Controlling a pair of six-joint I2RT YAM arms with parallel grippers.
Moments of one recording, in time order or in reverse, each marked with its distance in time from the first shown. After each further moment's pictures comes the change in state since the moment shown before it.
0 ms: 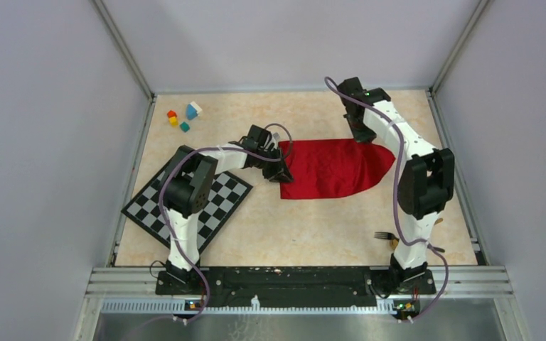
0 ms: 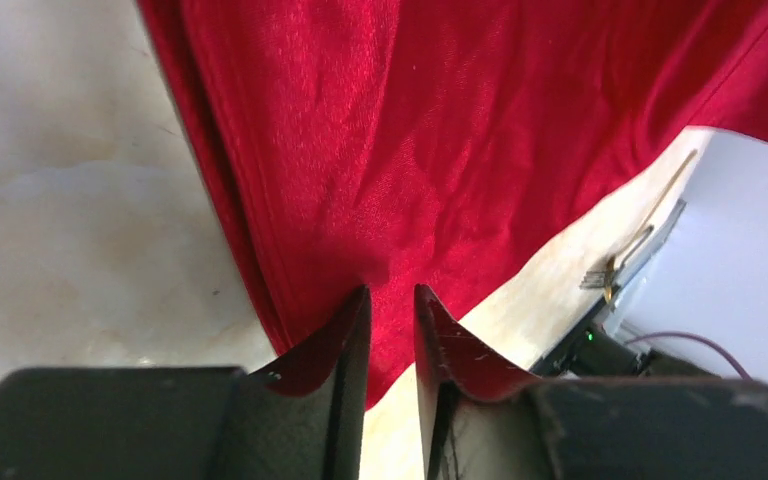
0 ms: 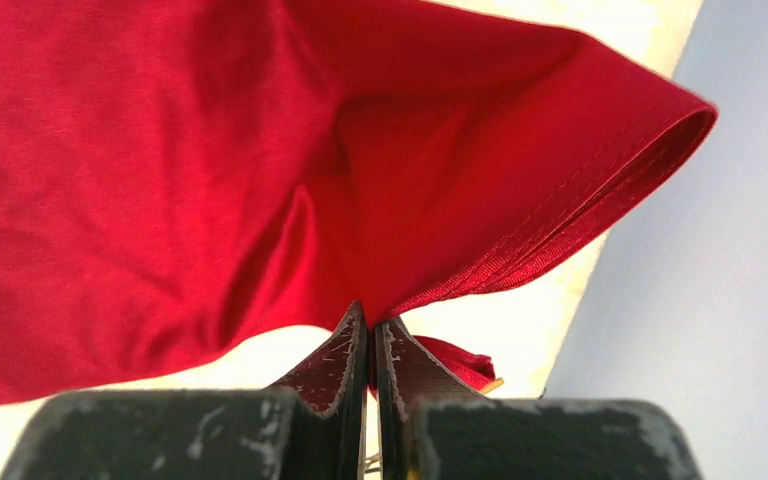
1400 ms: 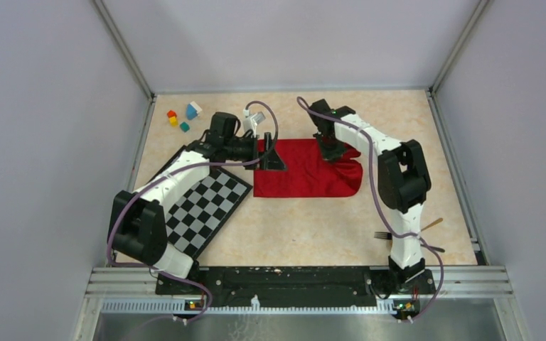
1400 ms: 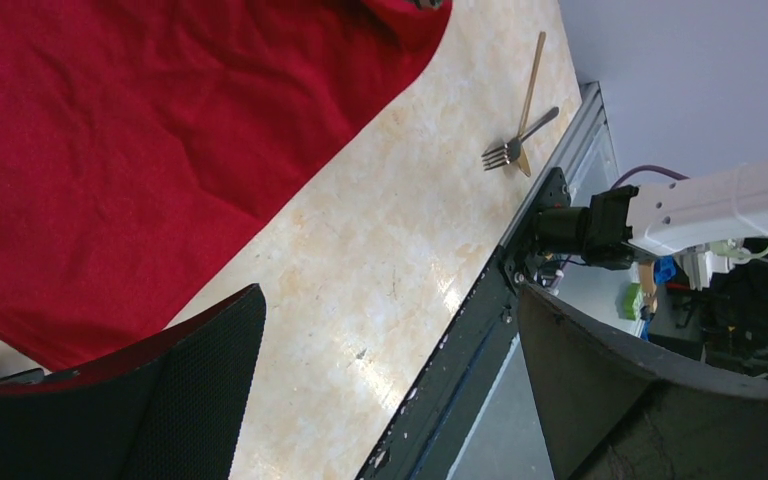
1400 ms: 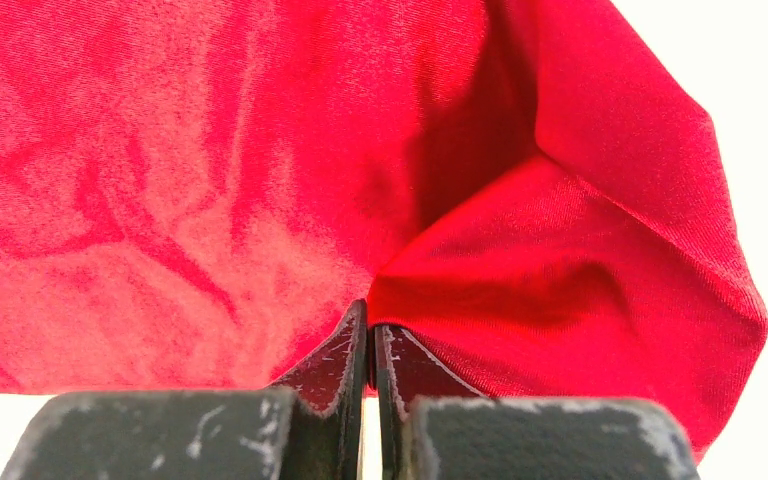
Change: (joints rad) left arm 0.077 -0.517 -0.138 -0.128 0.213 0.298; right arm 0.146 0.143 -0.061 0.122 -0.236 0.177
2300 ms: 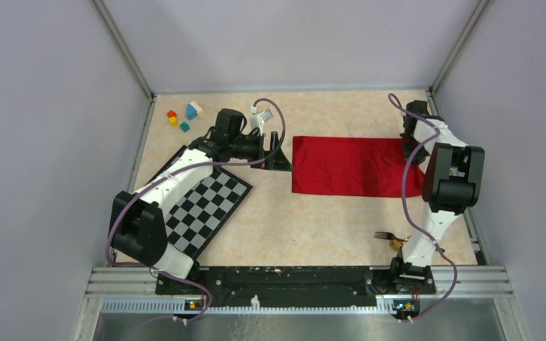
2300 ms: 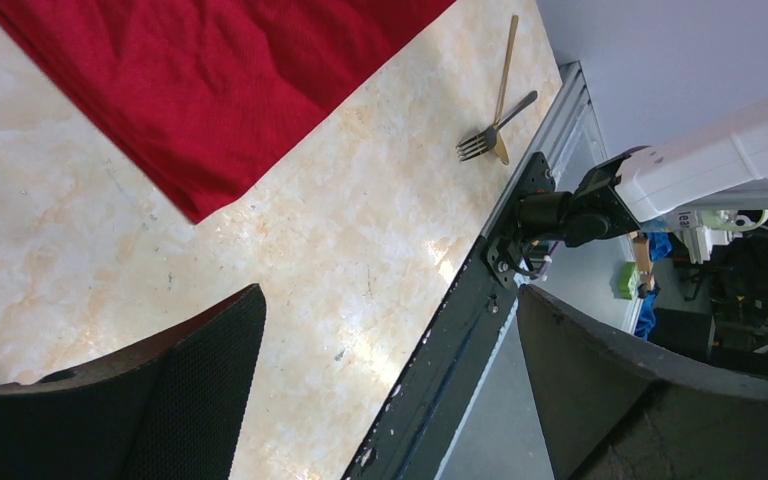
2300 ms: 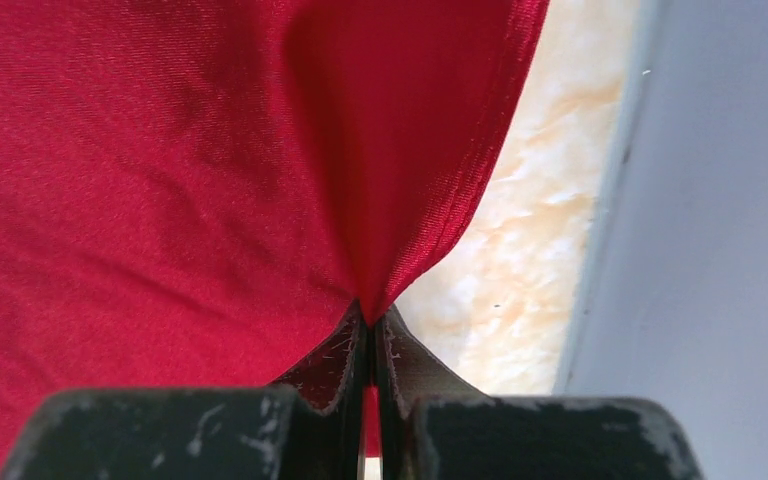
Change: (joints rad) left arm -0.053 0.000 0.054 -0.032 -0.001 0.003; right arm -0.600 -0.107 -0.294 0.241 0.105 -0.324
